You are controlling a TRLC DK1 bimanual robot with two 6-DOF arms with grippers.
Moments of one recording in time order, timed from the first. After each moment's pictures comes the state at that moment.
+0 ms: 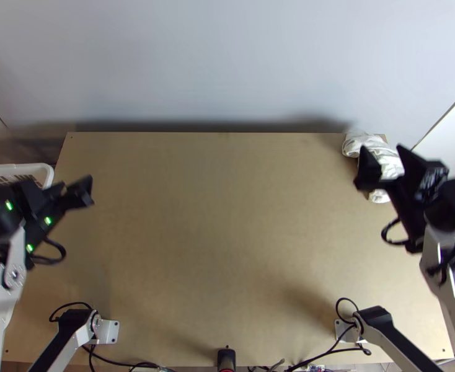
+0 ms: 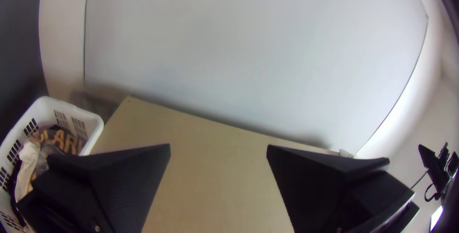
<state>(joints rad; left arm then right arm) 0.04 0.79 1.09 -0.64 0.08 -0.30 0.24 0.86 1.11 -0.30 0.15 0.10</state>
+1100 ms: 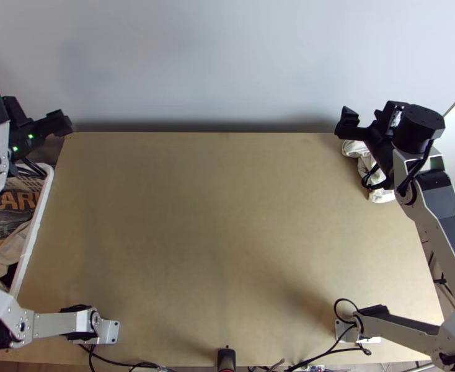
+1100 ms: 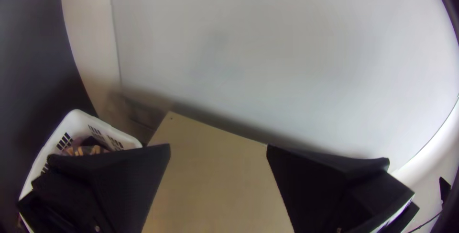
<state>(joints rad) 0.18 1.42 1.74 -0.84 -0.04 -0.22 0.21 1.30 1.42 -0.33 0.16 0.17</state>
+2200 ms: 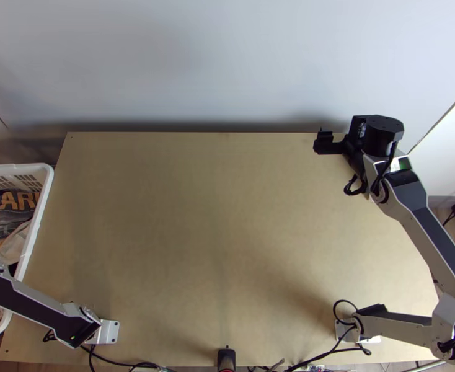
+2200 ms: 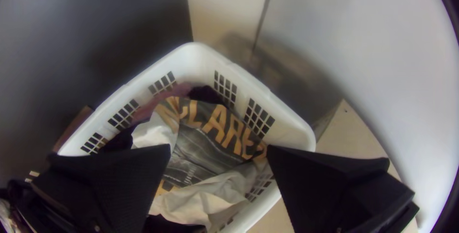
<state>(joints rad) 0.85 1.84 1.79 -0.78 -0.04 -0.02 0.27 1.37 1.32 -0.30 0.20 0.09</state>
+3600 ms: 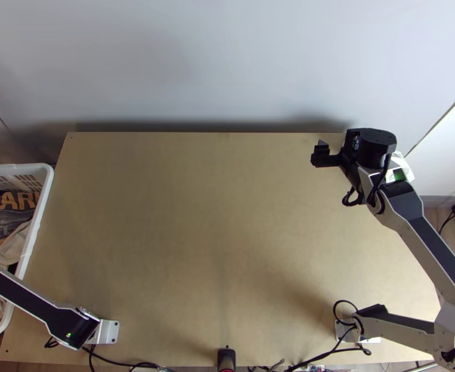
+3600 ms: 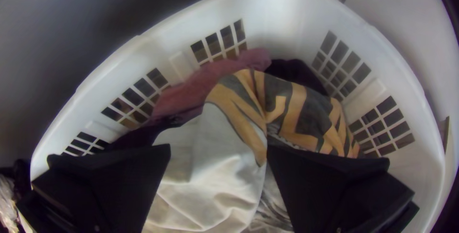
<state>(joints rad) 1.04 2.41 2.01 -0.51 -0.12 0.08 0.29 1.32 1.21 -0.29 0.23 0.06</state>
